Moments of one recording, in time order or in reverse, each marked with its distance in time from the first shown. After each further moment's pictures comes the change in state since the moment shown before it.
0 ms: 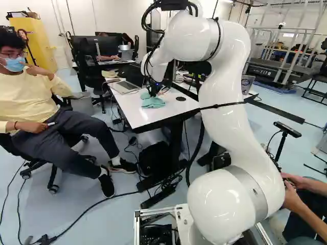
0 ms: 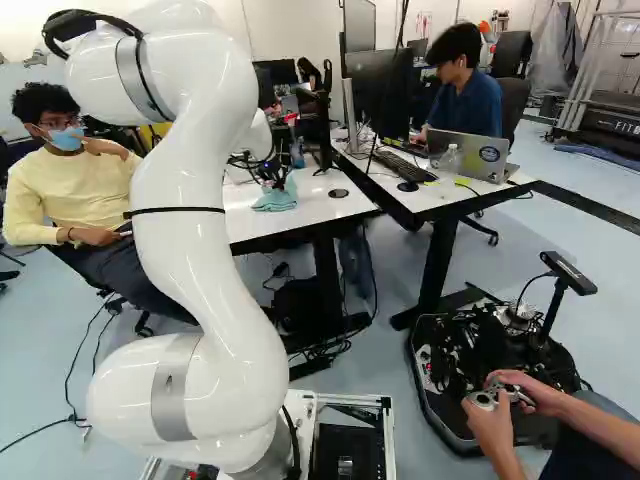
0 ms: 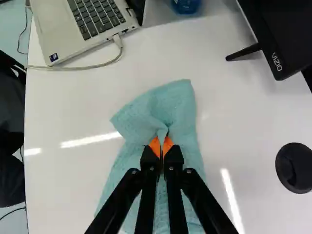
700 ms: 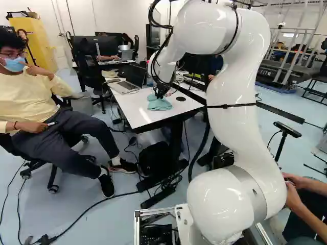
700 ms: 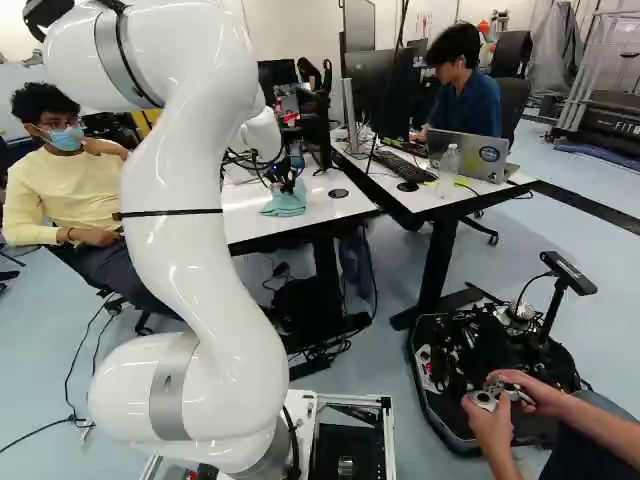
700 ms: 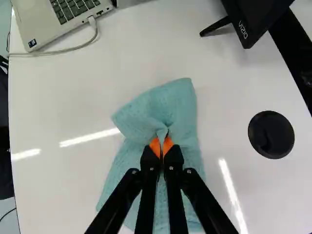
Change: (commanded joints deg) arm -2.3 6.6 9.1 0.0 0.0 0.0
